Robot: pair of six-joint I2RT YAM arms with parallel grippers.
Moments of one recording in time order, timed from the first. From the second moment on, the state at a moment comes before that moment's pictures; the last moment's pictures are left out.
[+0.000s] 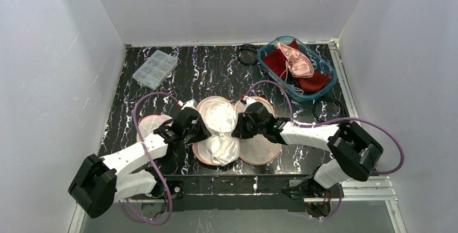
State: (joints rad) left arm -0.68 1.07 0.52 -0.25 -0.04 -0.85; right arm 0.90 1.47 0.71 0.07 -0.13 0.66
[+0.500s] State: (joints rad) left arm -0.68 1.25 0.54 -0.15 0.02 -0.85; right arm 0.89 1.48 0.62 0.29 -0.12 0.85
